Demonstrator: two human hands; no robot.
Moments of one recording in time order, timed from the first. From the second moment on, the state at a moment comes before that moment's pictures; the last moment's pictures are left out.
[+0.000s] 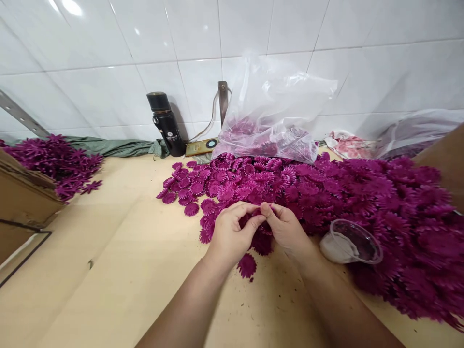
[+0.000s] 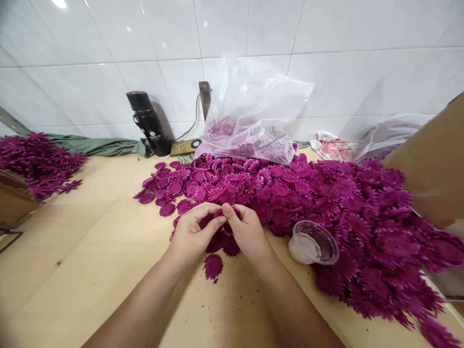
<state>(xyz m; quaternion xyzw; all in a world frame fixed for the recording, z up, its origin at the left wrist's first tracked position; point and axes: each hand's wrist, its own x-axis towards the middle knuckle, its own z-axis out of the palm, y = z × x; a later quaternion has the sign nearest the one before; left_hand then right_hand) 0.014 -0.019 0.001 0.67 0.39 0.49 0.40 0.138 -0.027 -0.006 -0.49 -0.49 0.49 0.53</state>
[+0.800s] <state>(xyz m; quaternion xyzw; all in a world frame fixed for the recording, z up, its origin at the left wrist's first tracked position) -0.019 0.012 0.001 0.41 0.48 0.63 0.46 0.139 -0.037 0.005 -0.47 -0.54 0.47 0.52</state>
